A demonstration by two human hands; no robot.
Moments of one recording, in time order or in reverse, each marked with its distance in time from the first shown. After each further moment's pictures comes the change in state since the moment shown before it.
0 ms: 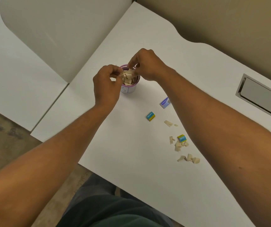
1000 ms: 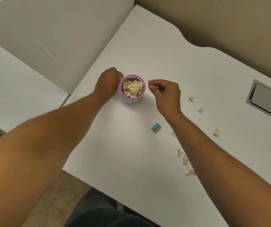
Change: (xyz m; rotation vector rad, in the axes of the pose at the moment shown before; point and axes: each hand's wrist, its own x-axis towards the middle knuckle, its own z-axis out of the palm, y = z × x) left_hand 0.116 -0.107 0.046 0.644 -0.400 0.310; right_hand -0.047 0.033 0.051 0.598 0.510 0.263
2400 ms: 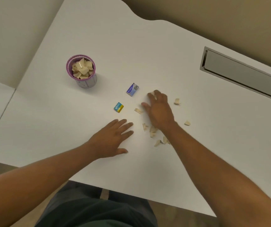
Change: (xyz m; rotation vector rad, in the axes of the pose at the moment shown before) left_hand -0.222 0.146 0.055 0.158 -0.514 0.771; right_hand -0.083 0.163 -0.102 -0.834 -0.166 0.021
